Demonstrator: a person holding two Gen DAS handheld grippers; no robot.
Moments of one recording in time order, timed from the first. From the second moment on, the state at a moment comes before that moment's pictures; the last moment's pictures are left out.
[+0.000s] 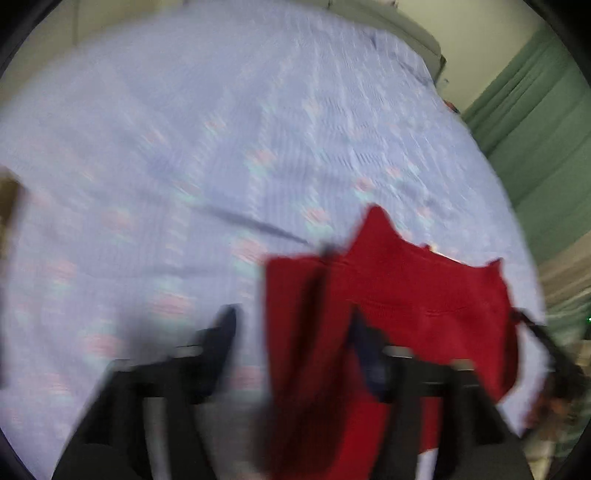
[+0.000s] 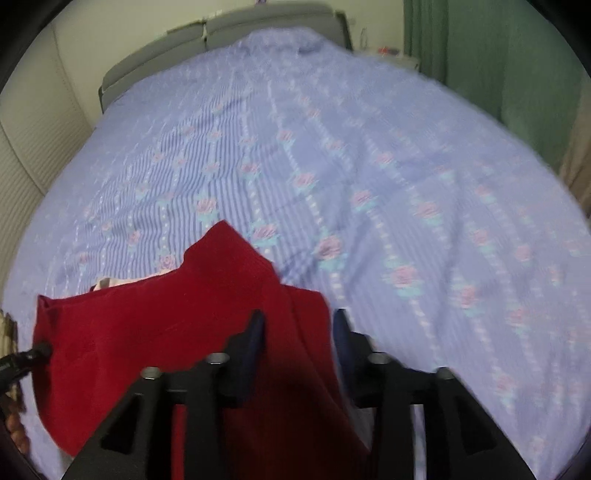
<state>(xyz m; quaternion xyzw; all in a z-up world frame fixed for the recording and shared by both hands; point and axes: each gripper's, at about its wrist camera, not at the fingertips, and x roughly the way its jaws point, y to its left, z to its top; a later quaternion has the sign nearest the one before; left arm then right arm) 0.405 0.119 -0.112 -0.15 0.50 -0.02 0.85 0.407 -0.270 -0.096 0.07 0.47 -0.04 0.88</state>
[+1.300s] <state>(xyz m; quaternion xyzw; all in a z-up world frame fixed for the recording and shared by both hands) 0.371 0.134 -0.179 -0.26 0.47 -0.26 0.81 0.290 -0.149 -0.087 0.05 0.39 0.10 0.91</state>
